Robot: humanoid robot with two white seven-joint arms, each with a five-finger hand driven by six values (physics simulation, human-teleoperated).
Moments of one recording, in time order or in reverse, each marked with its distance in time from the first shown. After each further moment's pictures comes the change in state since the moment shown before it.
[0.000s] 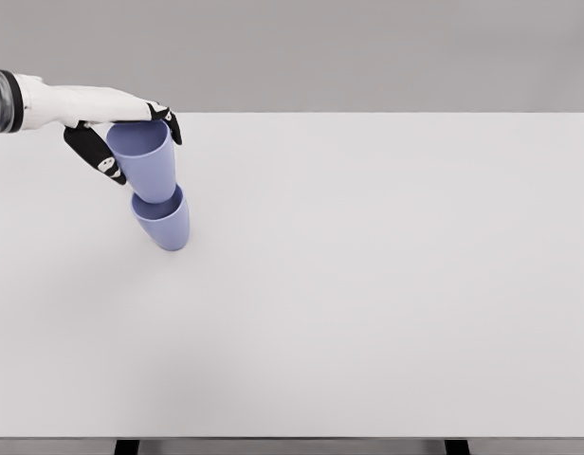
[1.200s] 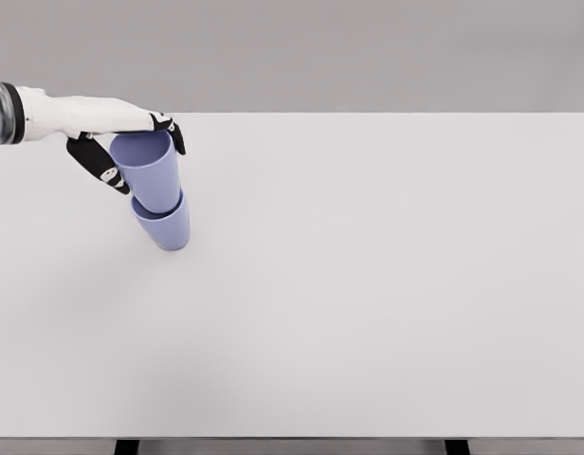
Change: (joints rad) left arm 0.028 0.013 -0.002 -0.010 0.004 -0.042 0.026; right arm -0.002 0.000 0.000 0.000 0.000 0.000 0.000
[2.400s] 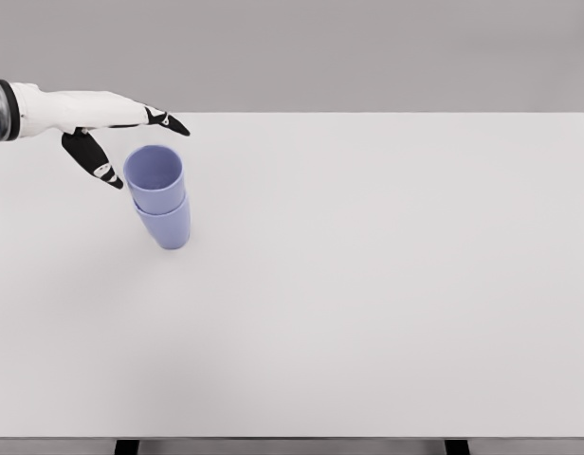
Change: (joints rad) left arm -0.002 0.006 0.002 0.007 -0.019 0.004 0.025; right arm 0.000 0.000 0.000 0.000 0.000 0.000 0.000
